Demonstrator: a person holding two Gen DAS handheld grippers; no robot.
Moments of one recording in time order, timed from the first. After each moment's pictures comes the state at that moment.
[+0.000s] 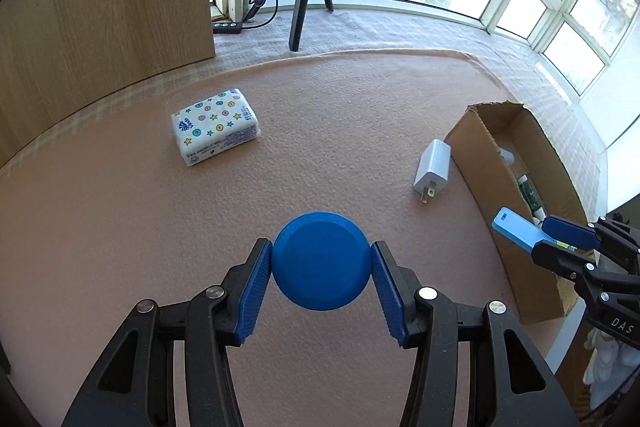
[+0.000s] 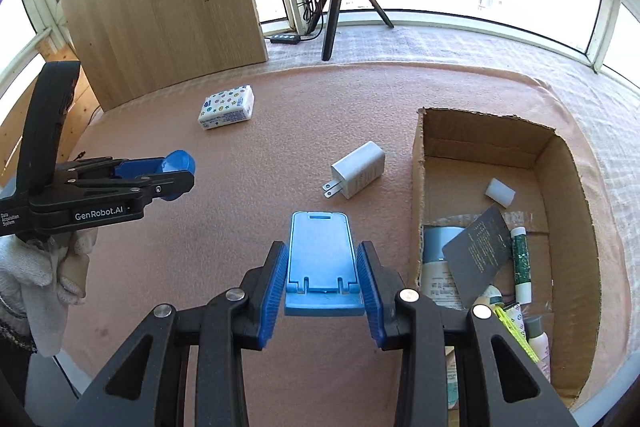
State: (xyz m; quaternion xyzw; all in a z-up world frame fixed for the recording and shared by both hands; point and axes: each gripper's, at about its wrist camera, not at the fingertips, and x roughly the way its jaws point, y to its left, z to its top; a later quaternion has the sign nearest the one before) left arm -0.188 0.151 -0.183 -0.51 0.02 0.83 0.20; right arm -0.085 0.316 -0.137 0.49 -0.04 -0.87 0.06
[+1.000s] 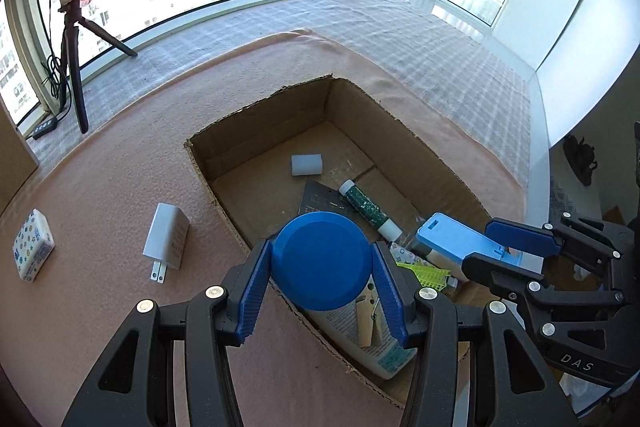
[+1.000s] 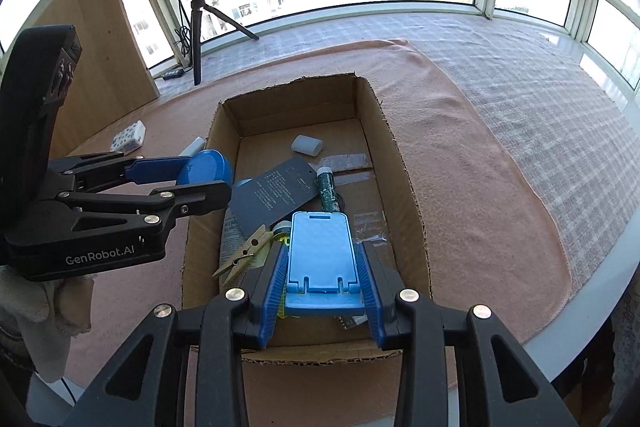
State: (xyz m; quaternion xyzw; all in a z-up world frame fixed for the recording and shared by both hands) left arm -0.146 0.380 -0.166 -0.49 0.11 0.79 0.35; right arm -0.013 0.452 -0.132 0.47 -0.10 -0.87 -0.06
